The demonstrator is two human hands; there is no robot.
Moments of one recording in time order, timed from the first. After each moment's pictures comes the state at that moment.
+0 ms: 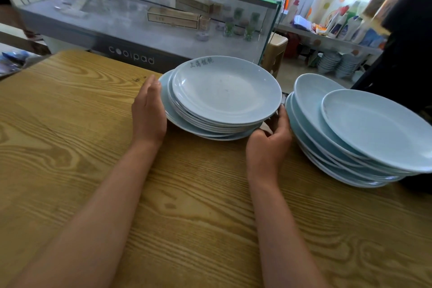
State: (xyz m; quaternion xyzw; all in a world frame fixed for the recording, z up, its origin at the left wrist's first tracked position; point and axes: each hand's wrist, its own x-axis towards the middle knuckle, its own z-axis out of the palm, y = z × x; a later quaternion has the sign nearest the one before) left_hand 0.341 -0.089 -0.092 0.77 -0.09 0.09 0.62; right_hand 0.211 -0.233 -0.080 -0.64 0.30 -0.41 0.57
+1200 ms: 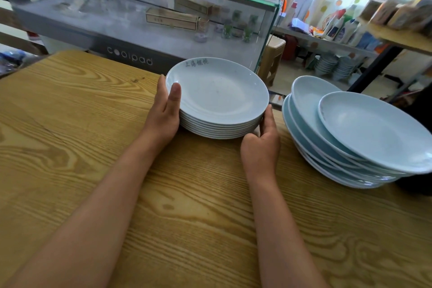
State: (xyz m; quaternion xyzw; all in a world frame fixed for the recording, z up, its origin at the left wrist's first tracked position) left_hand 0.332 -0.097 -0.093 0.77 -0.17 -0.05 0.61; right_hand 0.210 -0.234 -0.079 -0.69 0.29 -0.31 0.58
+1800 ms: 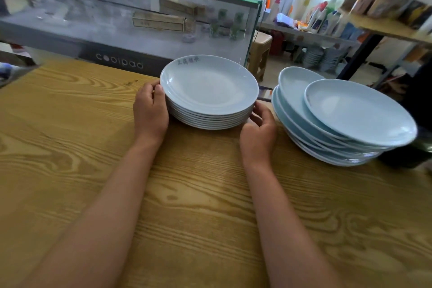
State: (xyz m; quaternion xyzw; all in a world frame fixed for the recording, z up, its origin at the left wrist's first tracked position) left_hand 0.349 -0.098 -0.102 0.78 -0.12 0.12 0.60; right_hand 0.216 -0.238 -0.086 -0.66 0.32 -0.38 0.57
